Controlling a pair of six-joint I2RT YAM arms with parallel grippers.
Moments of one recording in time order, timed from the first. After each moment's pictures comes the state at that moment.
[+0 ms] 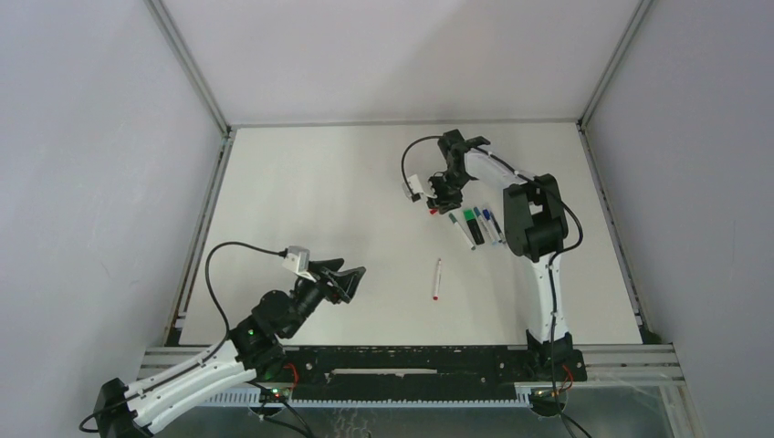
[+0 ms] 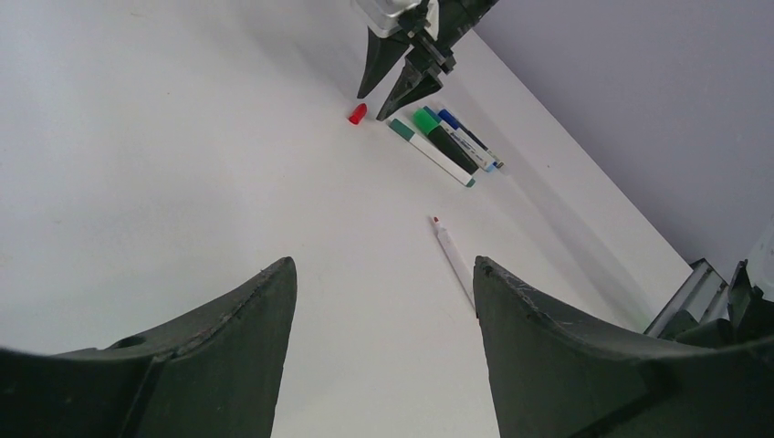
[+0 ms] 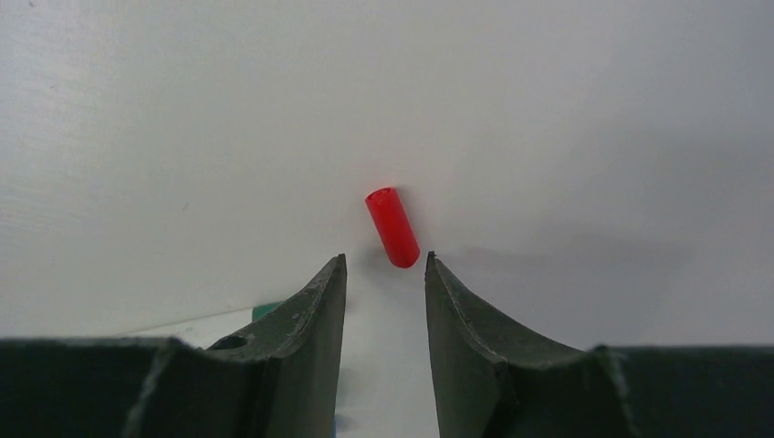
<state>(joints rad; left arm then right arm) -0.95 0.32 0.04 0.28 -0.34 -0.47 0.36 2.22 1.81 -0.97 -0.45 -1.50</state>
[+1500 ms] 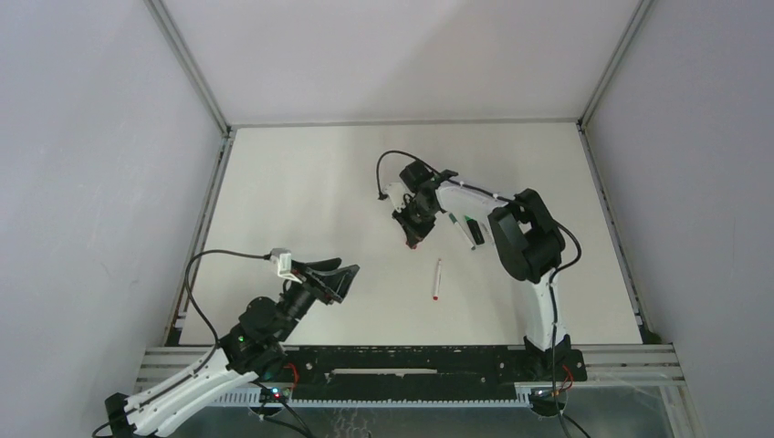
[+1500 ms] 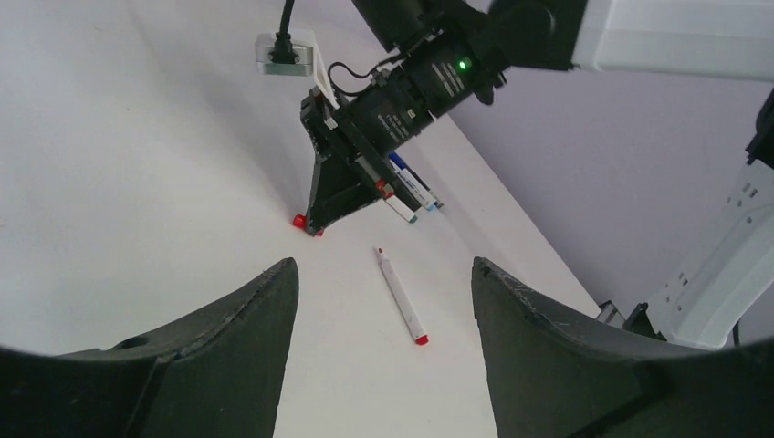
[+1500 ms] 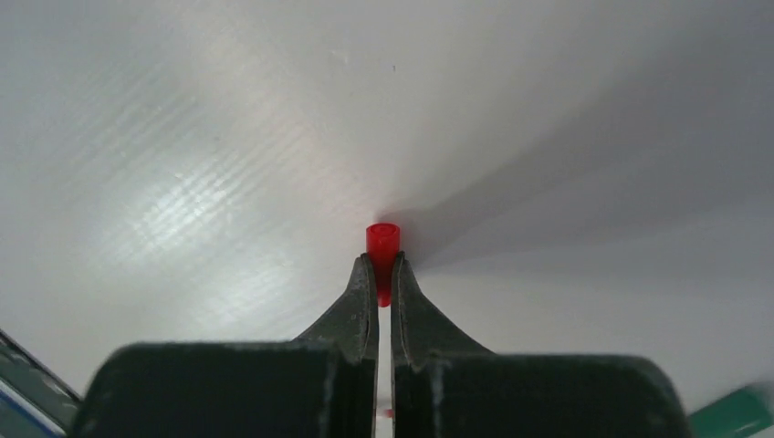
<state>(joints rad) -0.95 0.11 0.04 0.17 -0.34 -0.59 0.59 2.11 1.57 -0.73 -0.34 -0.38</state>
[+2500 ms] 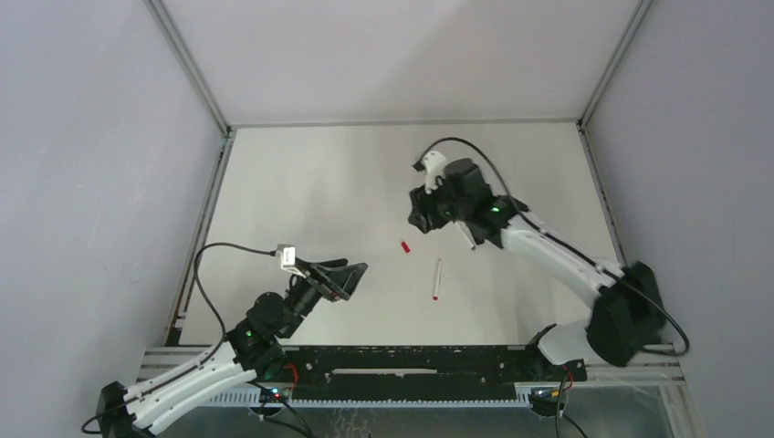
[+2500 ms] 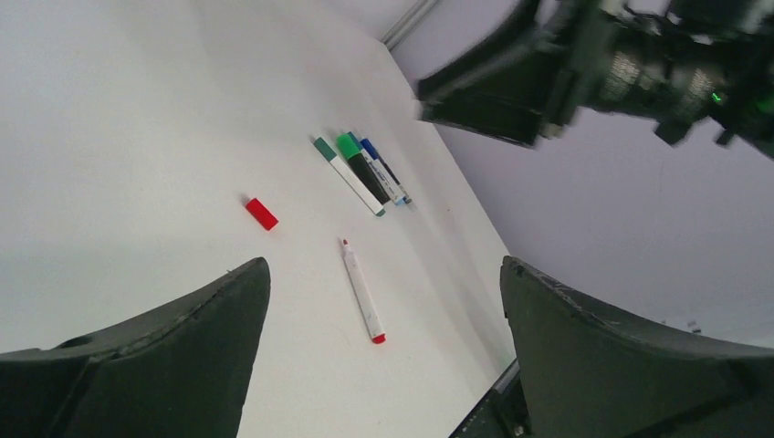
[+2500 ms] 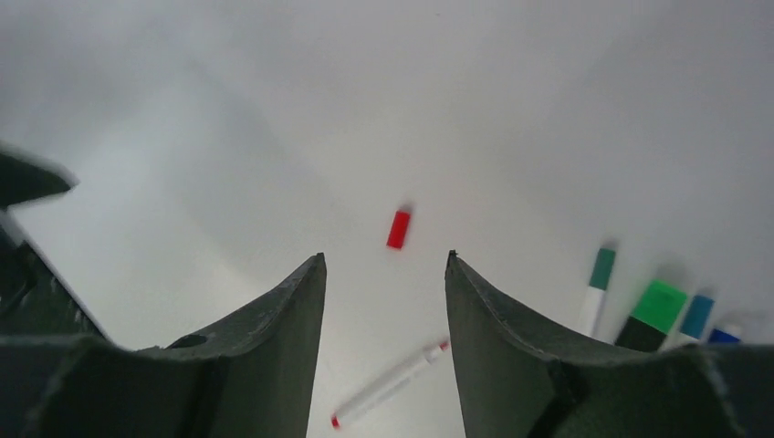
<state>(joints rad) -0.94 0.26 0.04 0.29 -0.32 -0.74 0.64 1.45 1.13 -0.31 -0.14 0.09</state>
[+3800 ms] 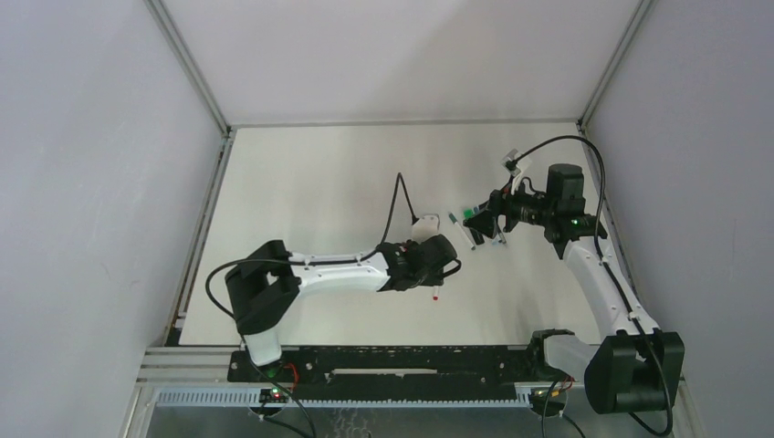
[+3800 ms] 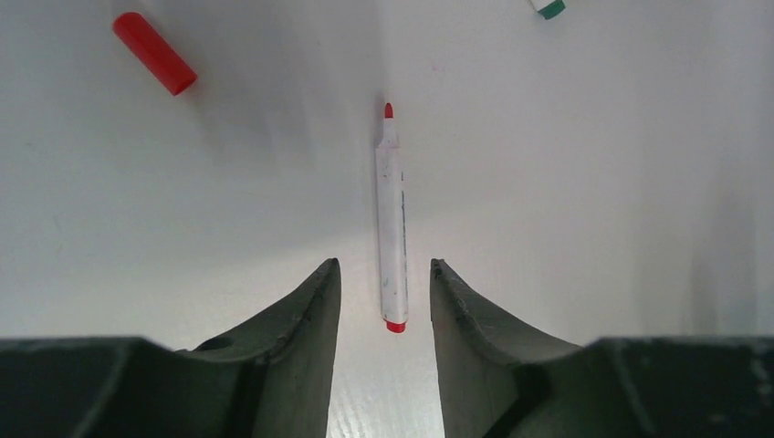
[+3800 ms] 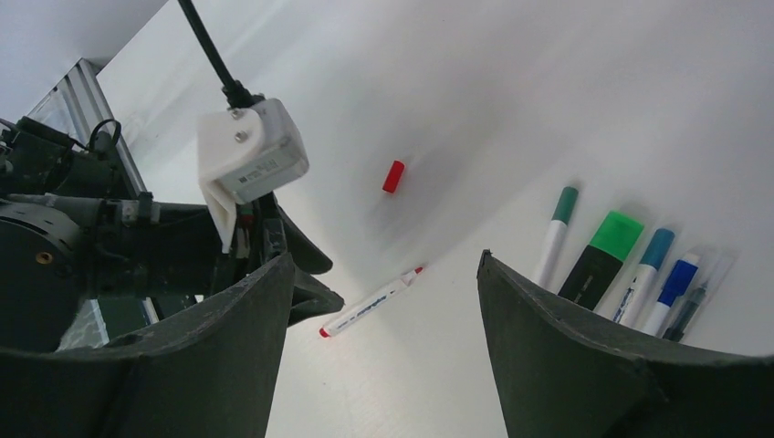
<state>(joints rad) -1.16 1.77 1.17 -0.36 -0.40 -0.92 0.03 1.12 0.86 -0.31 -0.91 -0.09</state>
